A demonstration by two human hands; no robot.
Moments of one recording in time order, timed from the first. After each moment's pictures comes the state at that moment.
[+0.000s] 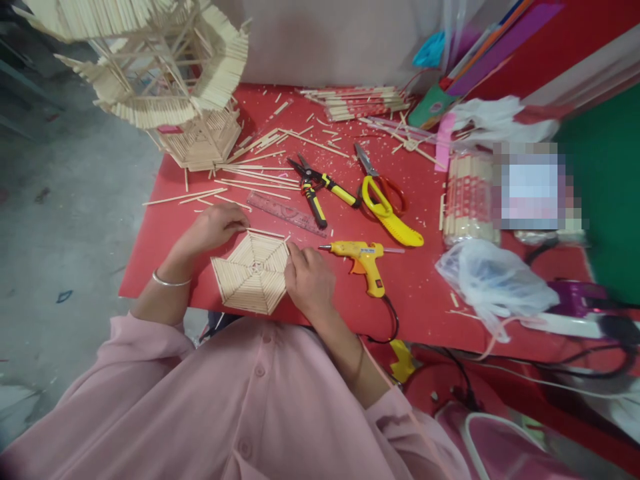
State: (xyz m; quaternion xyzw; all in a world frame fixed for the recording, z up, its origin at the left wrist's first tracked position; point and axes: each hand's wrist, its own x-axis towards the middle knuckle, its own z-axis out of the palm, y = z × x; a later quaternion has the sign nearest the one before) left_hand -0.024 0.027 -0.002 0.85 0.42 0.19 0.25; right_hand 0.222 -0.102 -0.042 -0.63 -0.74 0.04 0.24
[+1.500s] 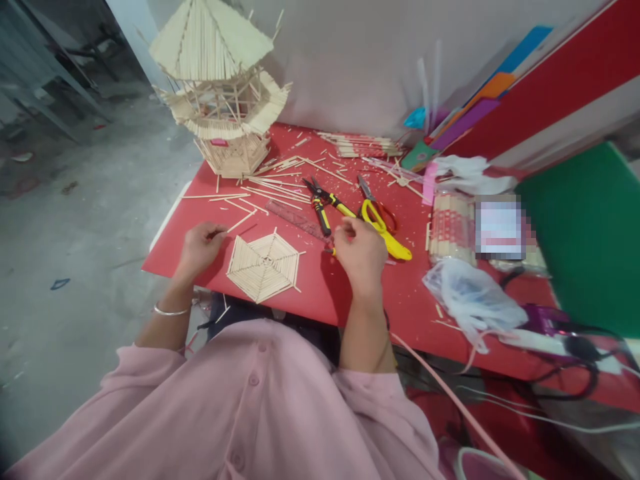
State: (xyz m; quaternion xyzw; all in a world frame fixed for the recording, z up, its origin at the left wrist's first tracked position) left_hand -0.057 -0.066 -0.007 0.63 0.64 0.39 0.20; right_hand 0.284 -0.039 0.010 -0.71 -0.63 0.07 0.31
